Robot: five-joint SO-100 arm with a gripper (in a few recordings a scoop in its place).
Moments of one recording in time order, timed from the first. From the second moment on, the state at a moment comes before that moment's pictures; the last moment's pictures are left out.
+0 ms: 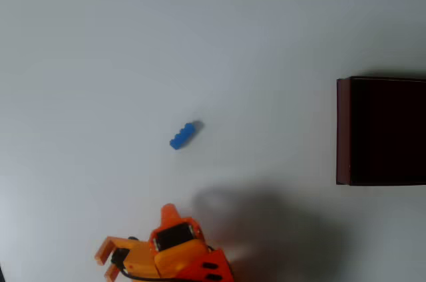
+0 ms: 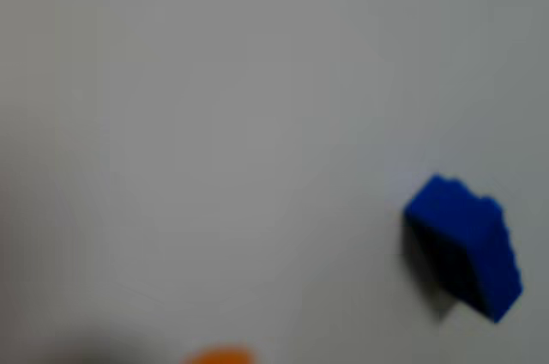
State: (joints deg) arm -24.2 192.0 172.0 76.1 2.3
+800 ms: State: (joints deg) arm -13.7 189.9 161.4 77.8 59.2
